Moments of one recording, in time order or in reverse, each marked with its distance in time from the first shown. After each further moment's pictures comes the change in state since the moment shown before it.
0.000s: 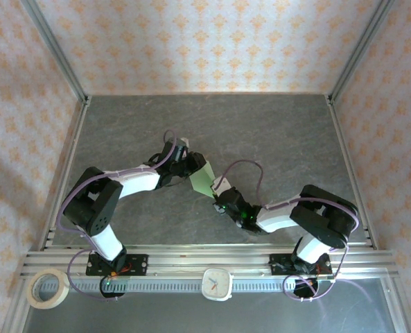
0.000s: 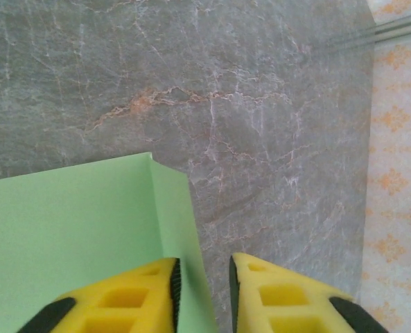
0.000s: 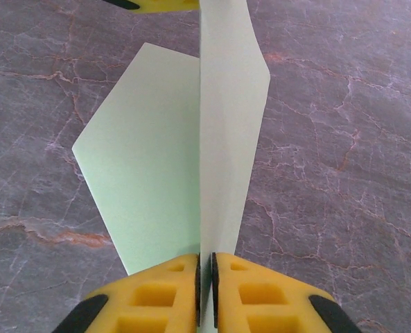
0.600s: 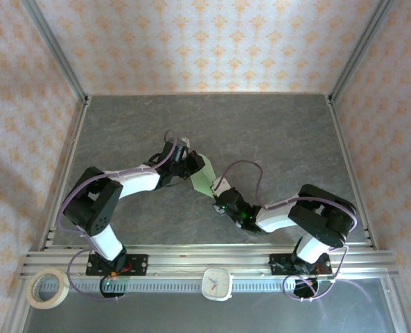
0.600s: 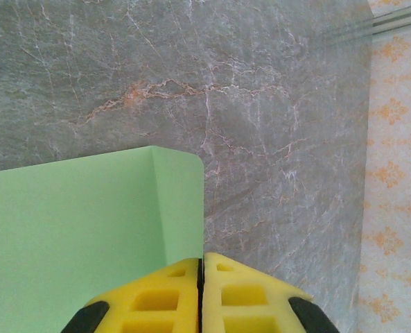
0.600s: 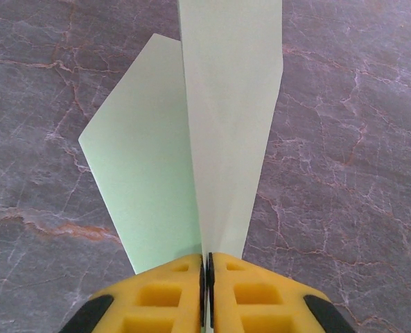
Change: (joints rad) left arm 0.000 0.000 0.000 0.000 0.017 0.008; right arm 0.000 0.013 0.000 0.000 -0.007 -0.002
